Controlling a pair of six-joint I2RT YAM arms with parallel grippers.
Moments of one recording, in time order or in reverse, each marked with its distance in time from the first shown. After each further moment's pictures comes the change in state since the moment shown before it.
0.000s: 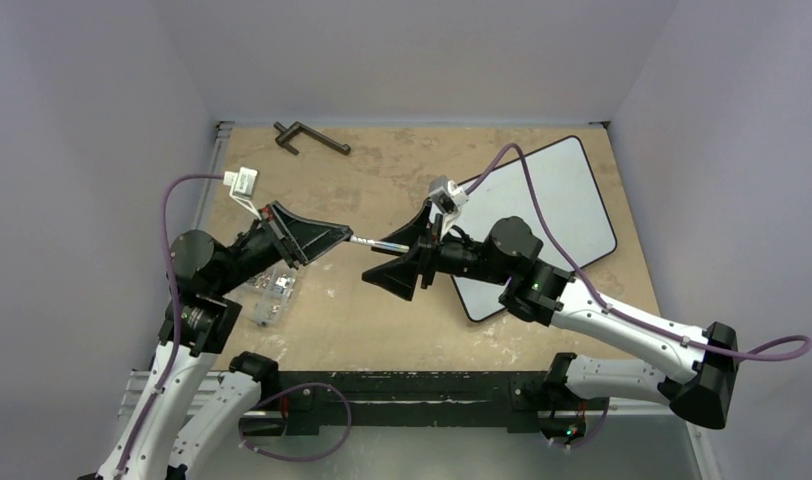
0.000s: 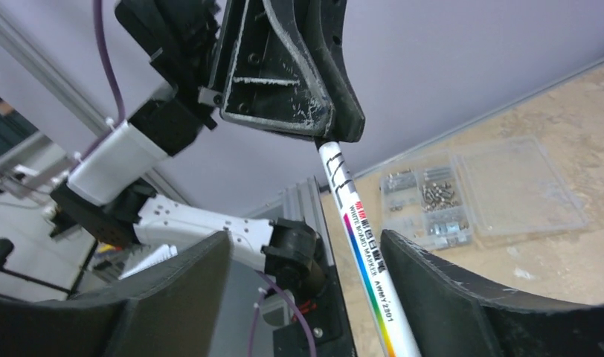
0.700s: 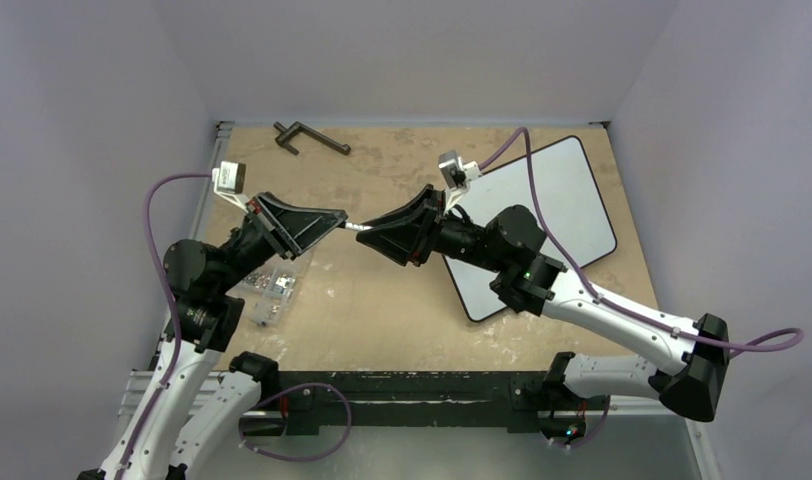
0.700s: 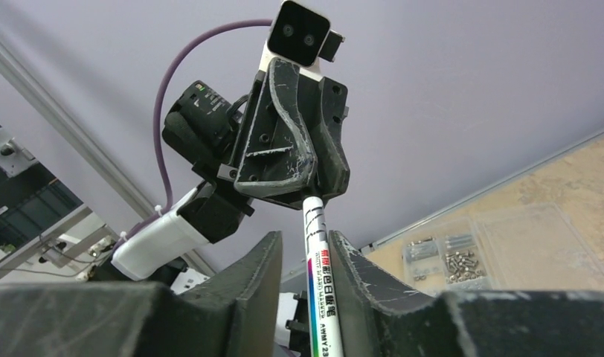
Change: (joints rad) left arm 0.000 0.008 -0.051 0.280 -0.059 -0.204; right arm -0.014 0.067 0.077 0.189 0.049 0.148
